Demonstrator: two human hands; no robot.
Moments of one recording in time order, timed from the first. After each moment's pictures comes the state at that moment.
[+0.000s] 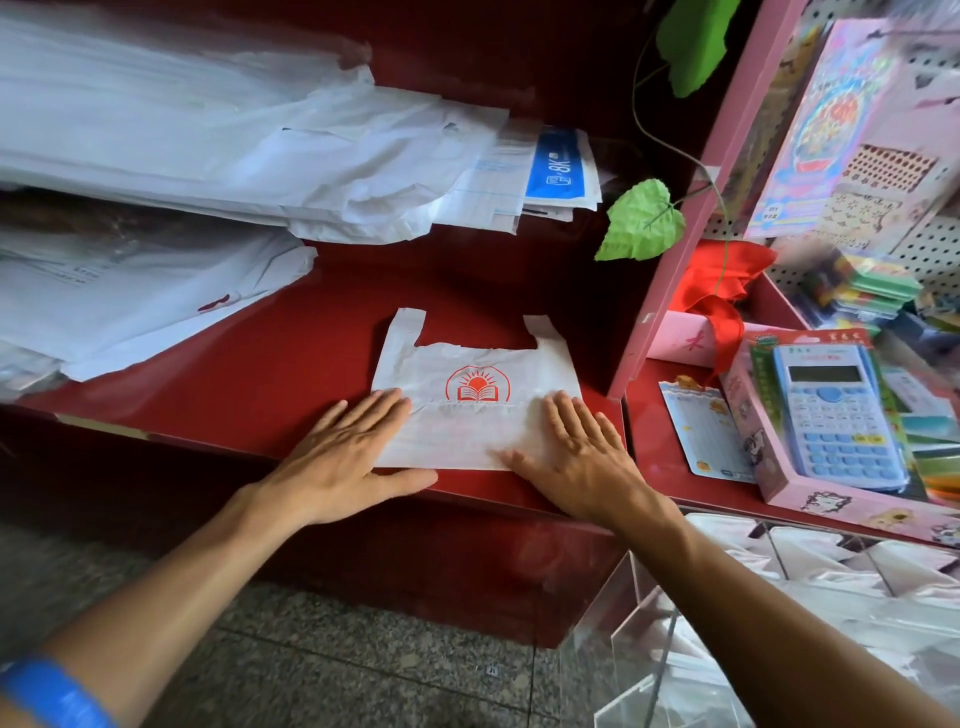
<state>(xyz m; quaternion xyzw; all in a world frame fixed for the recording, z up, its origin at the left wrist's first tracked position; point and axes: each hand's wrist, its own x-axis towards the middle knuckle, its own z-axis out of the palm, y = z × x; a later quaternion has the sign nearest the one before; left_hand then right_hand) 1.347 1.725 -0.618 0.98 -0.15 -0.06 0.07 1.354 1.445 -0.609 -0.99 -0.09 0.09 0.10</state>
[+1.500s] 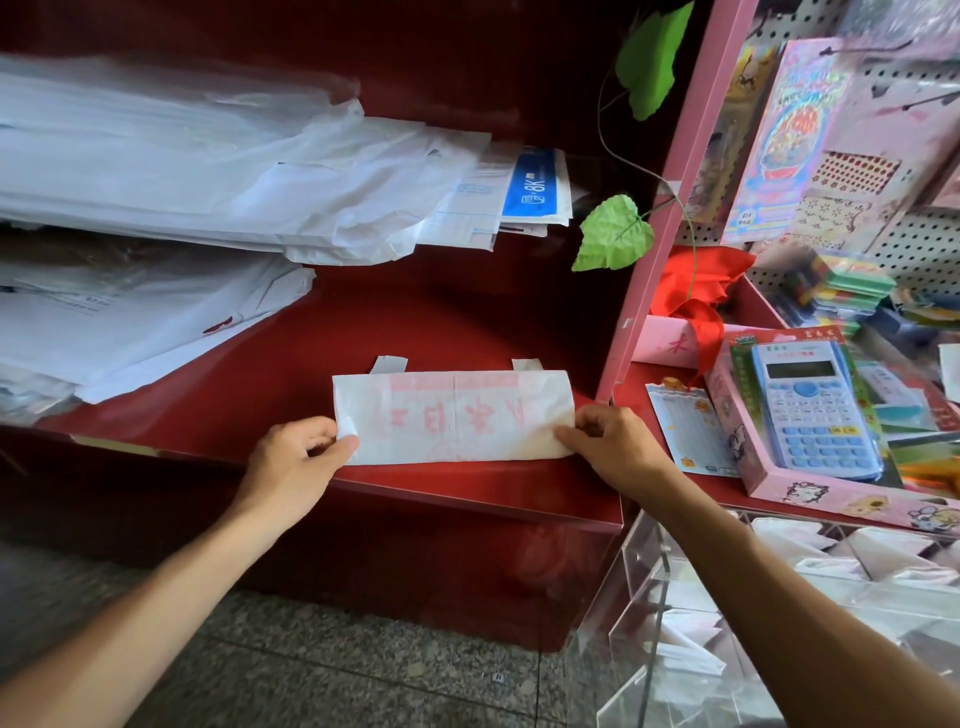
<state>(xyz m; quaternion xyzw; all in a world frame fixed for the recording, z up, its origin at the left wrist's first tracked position) 1.322 1.741 -0.610 0.89 0.07 0.10 0.44 1.362 1.404 -0.594 -0.91 -0.02 -0.01 0.40</state>
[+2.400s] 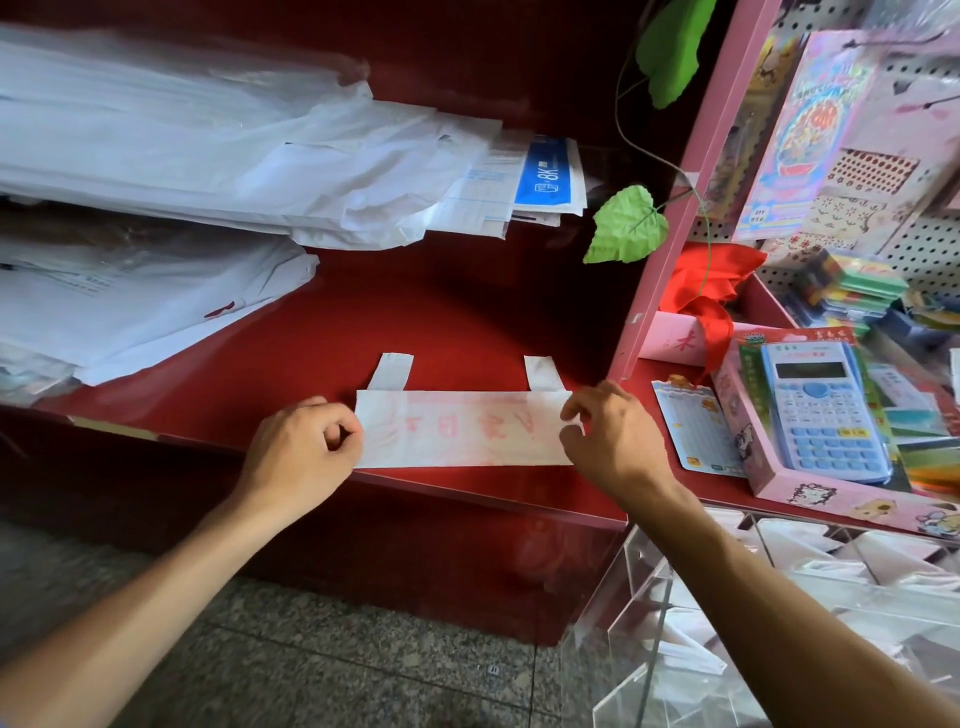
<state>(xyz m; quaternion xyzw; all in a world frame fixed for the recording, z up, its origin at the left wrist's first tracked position) 1.322 1.733 -0.599 0.95 0.00 0.17 0.25 1.356 1.424 -0.587 -0.96 -0.05 -0.14 0.22</state>
